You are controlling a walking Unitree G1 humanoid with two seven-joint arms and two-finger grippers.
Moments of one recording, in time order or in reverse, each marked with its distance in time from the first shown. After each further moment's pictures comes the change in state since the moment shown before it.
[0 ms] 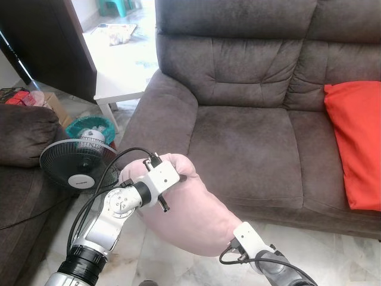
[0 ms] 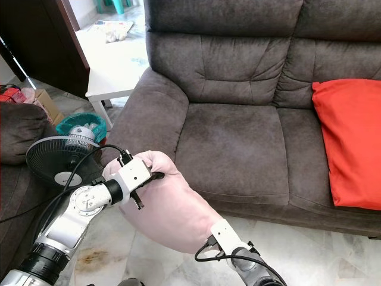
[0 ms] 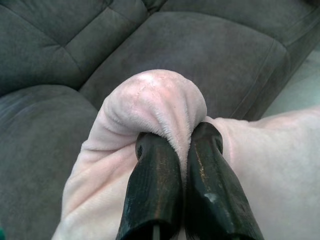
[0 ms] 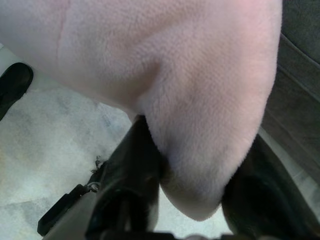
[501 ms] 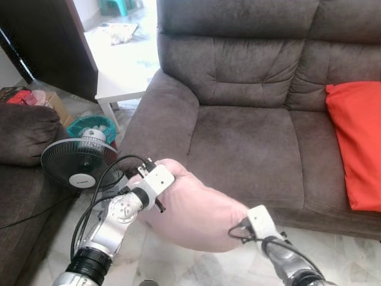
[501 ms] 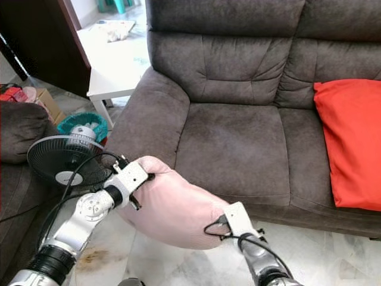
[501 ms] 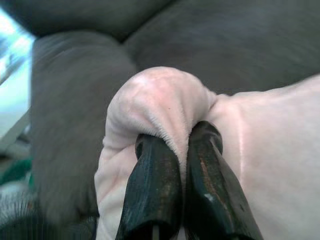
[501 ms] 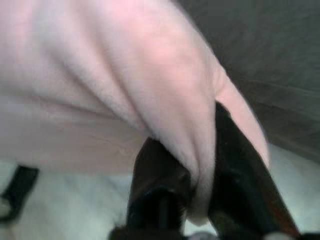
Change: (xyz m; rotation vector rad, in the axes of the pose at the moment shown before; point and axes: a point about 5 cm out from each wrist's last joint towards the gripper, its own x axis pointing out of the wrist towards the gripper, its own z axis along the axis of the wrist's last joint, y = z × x) left arm 0.009 -0.005 -0.031 -0.145 0.119 0.272; right arm -0.009 -0.052 0.015 0.356 -0.217 -0.150
